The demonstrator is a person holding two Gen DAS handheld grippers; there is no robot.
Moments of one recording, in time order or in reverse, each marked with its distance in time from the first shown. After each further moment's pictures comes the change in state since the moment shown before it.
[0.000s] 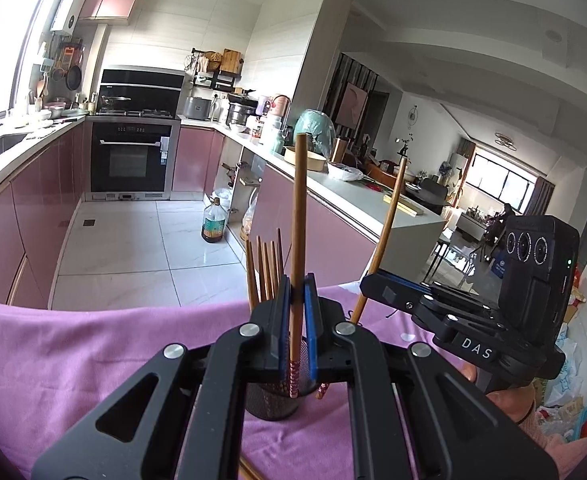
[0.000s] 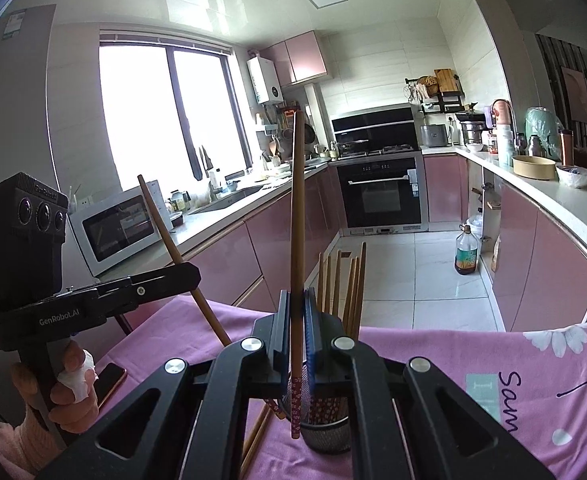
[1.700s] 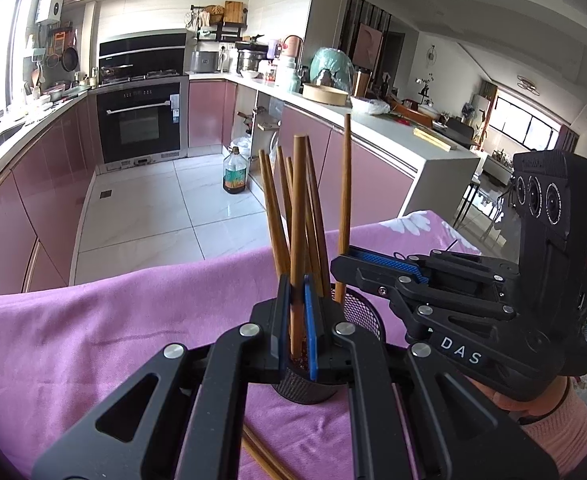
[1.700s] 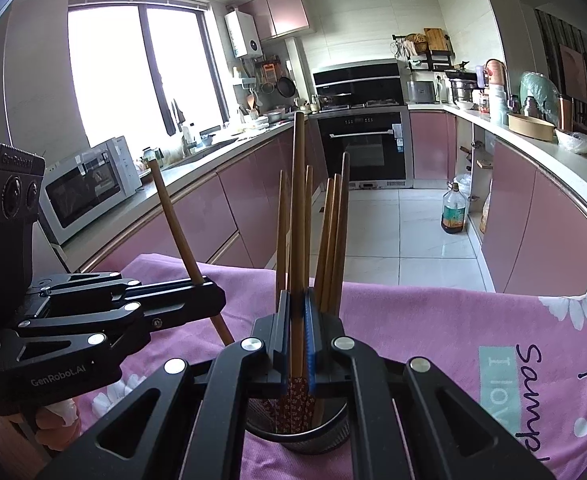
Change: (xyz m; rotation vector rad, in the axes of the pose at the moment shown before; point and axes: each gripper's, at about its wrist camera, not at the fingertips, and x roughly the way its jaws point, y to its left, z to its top) left arm 0.057 -0.005 -0.017 0.069 0.224 0.090; right arm 0.071 -0.008 -0.031 0.024 0.187 -0.072
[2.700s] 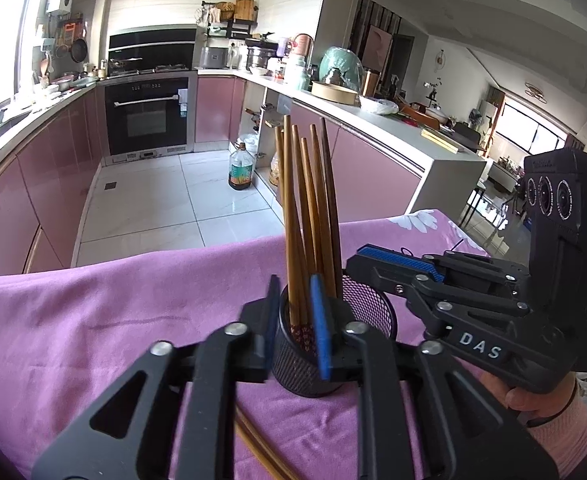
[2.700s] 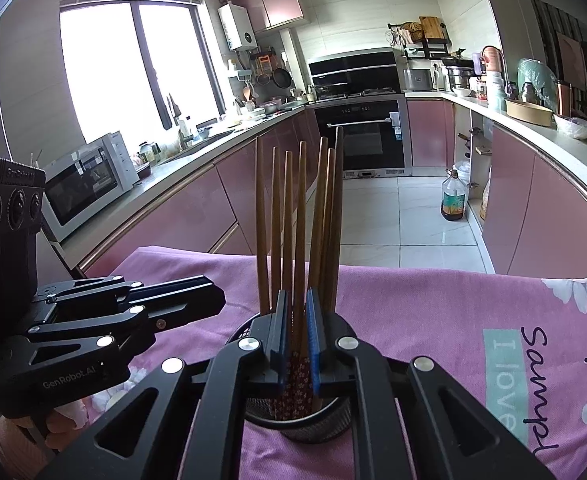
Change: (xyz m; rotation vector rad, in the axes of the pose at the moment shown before) left arm 0.015 0.017 -0.012 -0.037 -0.015 0.024; right arm 0.003 -0.003 -0.009 0.019 0.013 0.006
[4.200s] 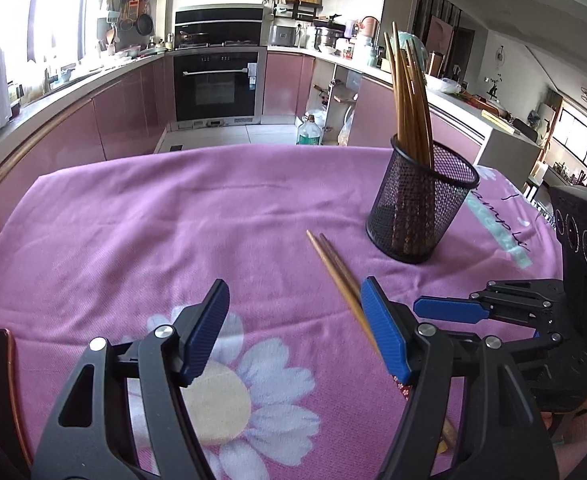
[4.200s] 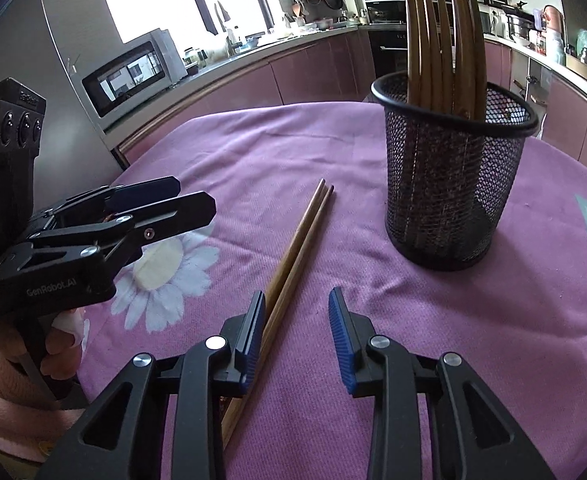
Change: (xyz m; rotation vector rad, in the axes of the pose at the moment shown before) left arm -0.036 0.049 -0.139 -0.097 0.066 0.217; right arm 0.022 0.062 -0.114 -0.093 0.311 0.127
